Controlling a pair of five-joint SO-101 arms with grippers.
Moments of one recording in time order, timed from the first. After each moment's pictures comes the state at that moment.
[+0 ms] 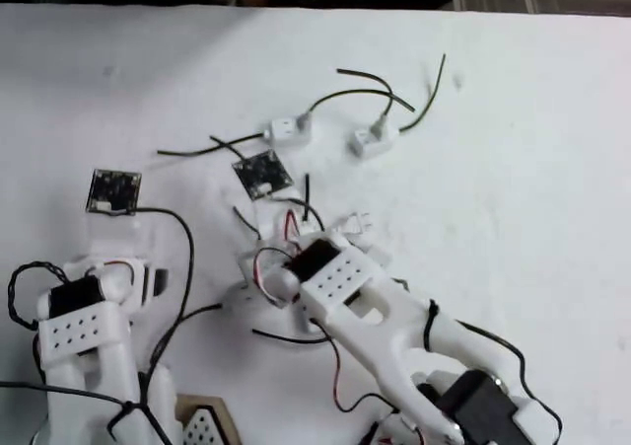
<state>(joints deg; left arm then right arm) -25.5 -51.7 71.9 55.3 -22.5 -46.2 -16.0 46.2 42.4 -13.8</state>
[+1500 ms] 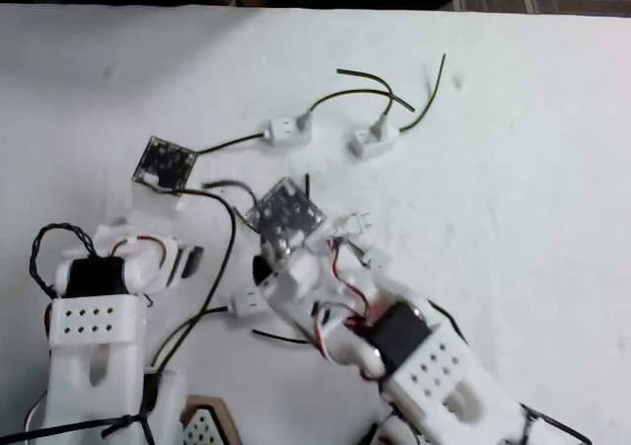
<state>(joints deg) -9.5 -51.7 58.8 64.2 -22.7 -48.4 -59.6 56.7 51.3 5.5</state>
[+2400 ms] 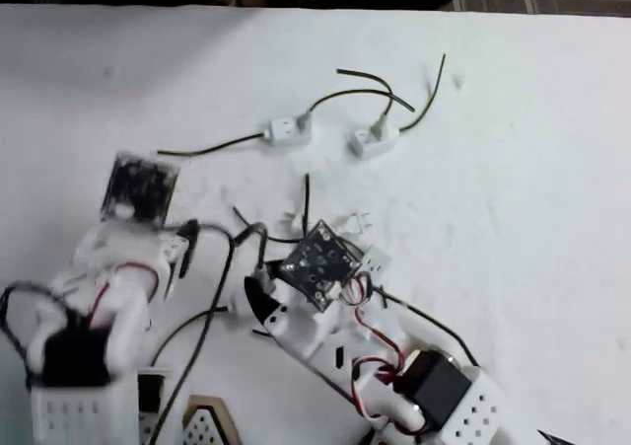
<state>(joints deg) -5.8 -75.5 54.9 70.2 -16.9 -54.0 -79.3 63.2 53.0 0.5</state>
